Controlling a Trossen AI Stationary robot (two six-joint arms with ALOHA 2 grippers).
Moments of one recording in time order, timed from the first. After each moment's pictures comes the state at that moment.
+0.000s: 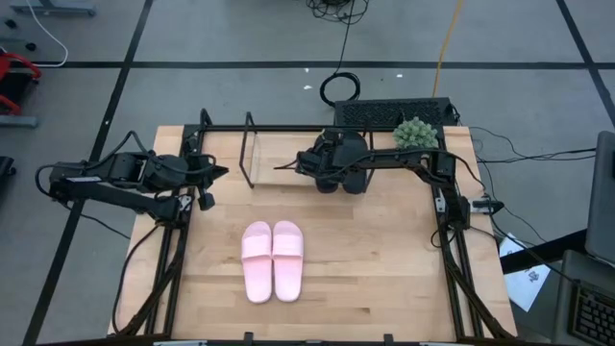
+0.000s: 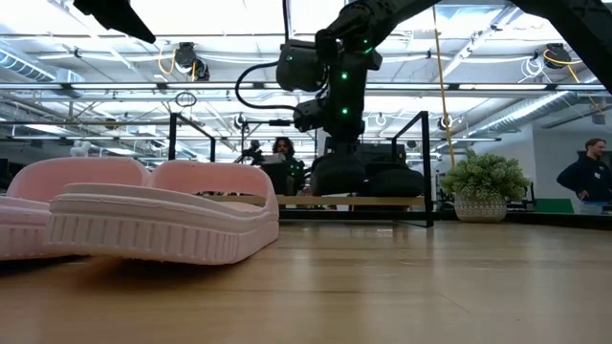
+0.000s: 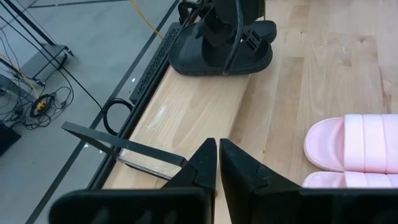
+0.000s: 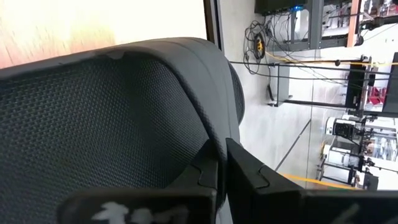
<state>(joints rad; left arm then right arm) -0.06 0.71 0.97 -0.91 -0.45 -0.05 -0.21 2.07 1.62 -0.90 0.86 -0.17</state>
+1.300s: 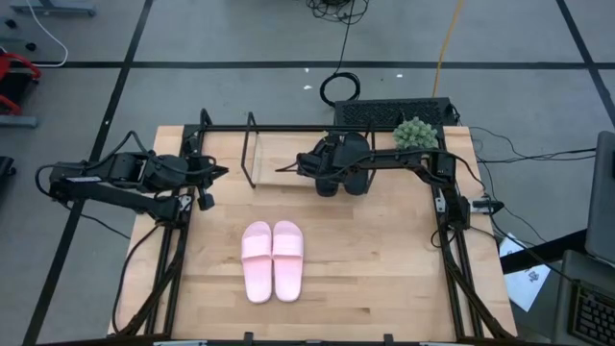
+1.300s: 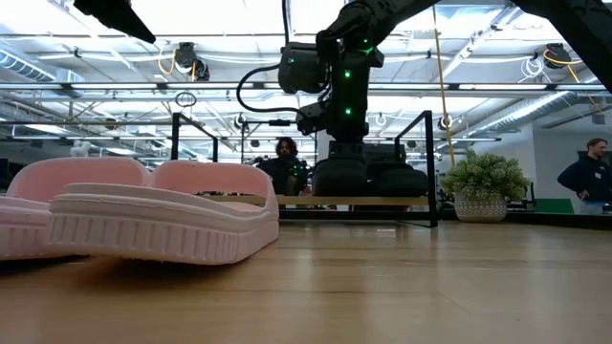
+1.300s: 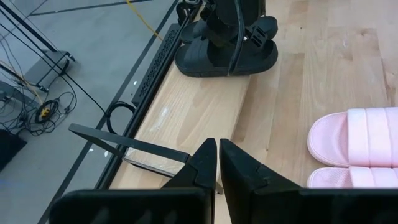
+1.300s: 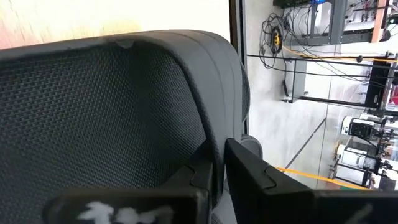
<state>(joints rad) -0.06 0.71 0.97 -0.91 -0.45 -0.01 -0.21 2.07 1.62 -0.95 0.81 -0.15</state>
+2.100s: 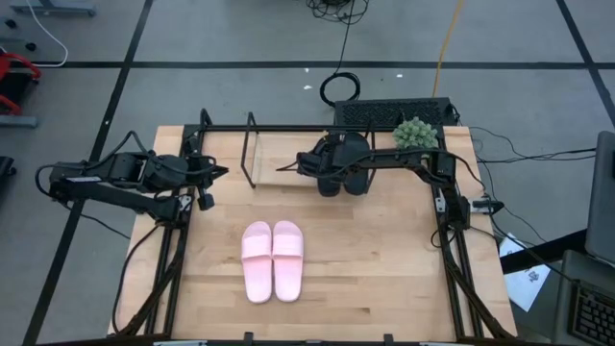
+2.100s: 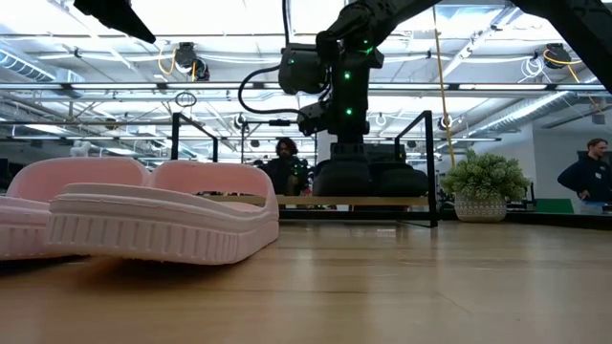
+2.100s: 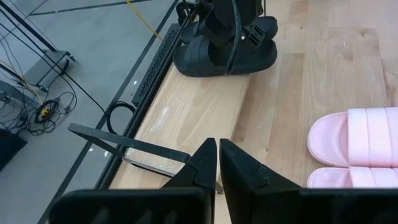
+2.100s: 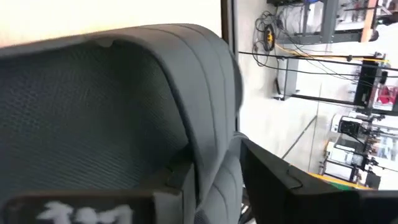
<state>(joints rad) -0.06 0.71 0.97 -0.91 -0.45 -0.01 -0.22 2.07 1.62 -0.95 0.85 -0.18</state>
